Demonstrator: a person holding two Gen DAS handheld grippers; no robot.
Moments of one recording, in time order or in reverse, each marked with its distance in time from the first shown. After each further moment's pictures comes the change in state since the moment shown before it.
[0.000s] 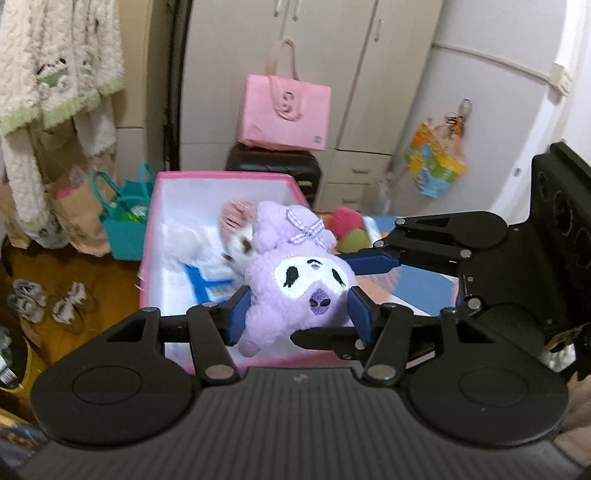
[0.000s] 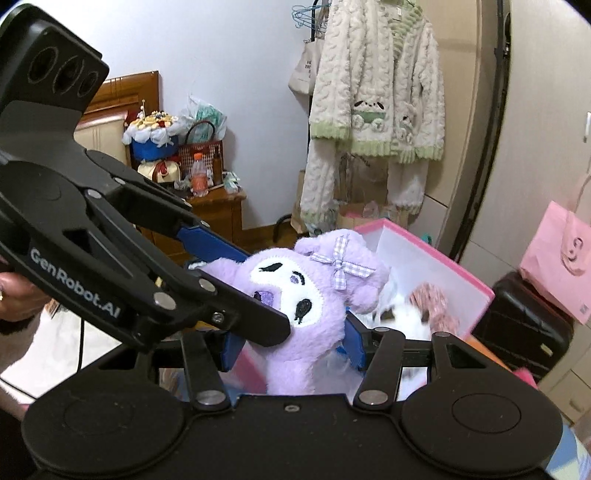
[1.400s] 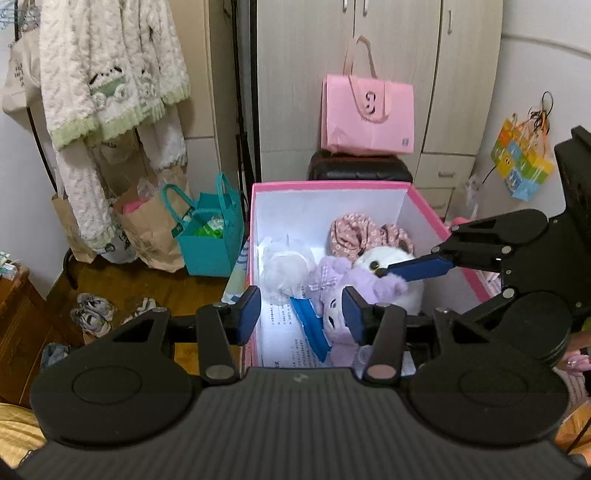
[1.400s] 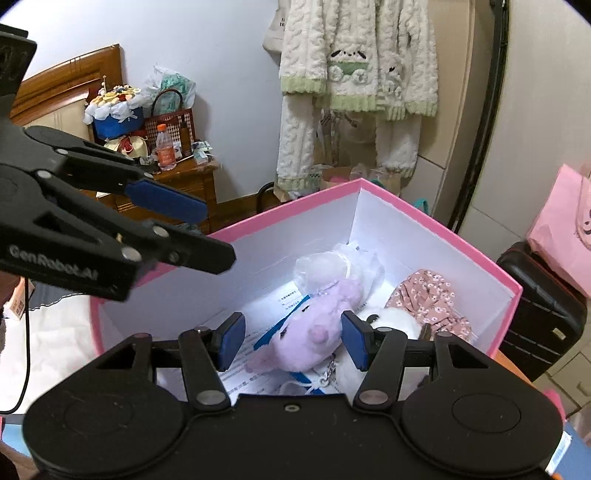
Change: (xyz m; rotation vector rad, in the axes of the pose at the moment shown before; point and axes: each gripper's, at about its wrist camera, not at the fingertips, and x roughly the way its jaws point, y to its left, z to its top) left arm 0.049 0.058 0.013 0.023 -0.033 0.251; right arm 0.096 -0.048 0.003 0.058 0.112 -0.028
